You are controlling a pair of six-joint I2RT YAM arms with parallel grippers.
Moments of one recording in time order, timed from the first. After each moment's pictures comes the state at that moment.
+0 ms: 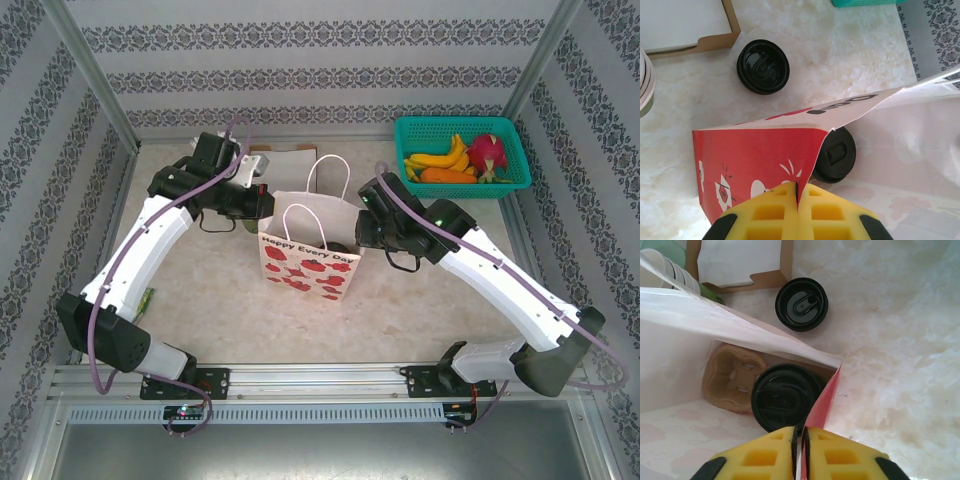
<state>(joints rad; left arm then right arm) -0.33 1.45 1.55 -1.02 0.47 -0.28 0.75 1.30 1.44 -1.09 0.16 0.78</state>
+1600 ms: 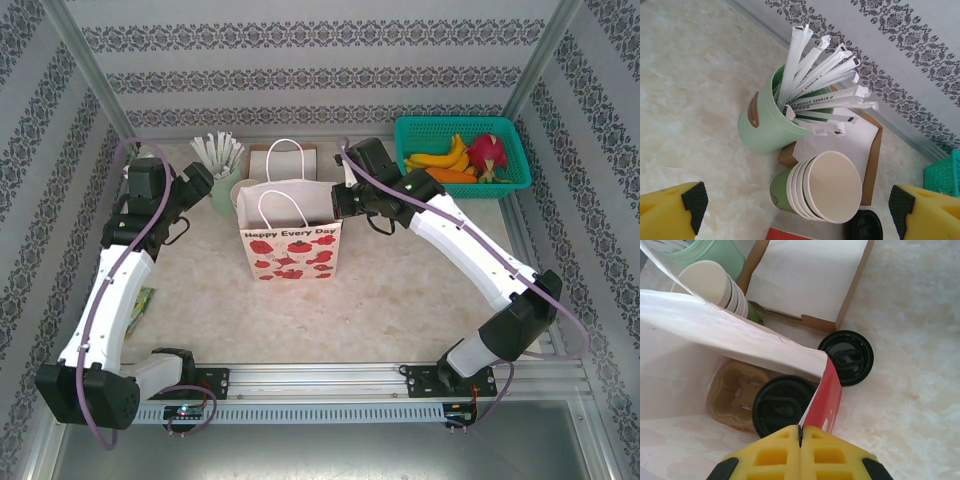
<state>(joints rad) -0.03 1.14 1.17 -0.61 -0.05 -0.71 0.63 1.54 1.60 -0.89 -0.02 0.36</state>
